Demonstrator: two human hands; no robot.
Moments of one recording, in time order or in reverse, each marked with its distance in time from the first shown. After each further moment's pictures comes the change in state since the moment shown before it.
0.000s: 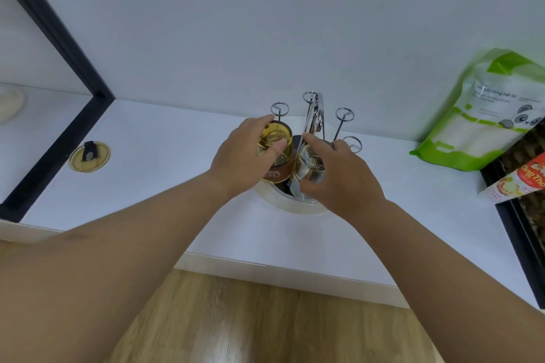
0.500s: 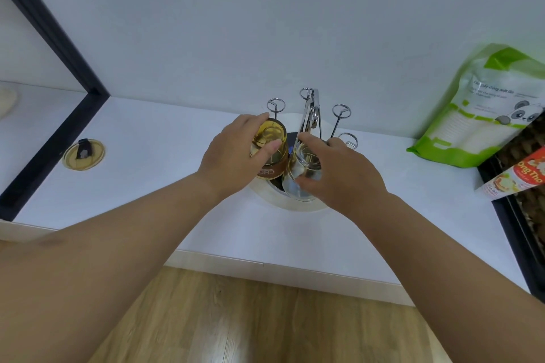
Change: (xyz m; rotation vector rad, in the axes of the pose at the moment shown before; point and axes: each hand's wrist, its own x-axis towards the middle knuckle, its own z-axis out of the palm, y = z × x) left_hand -0.006 -0.002 -0.005 0.121 0.022 0.071; right_hand 0.000 0.003 -0.008 -0.134 -0.040 -0.014
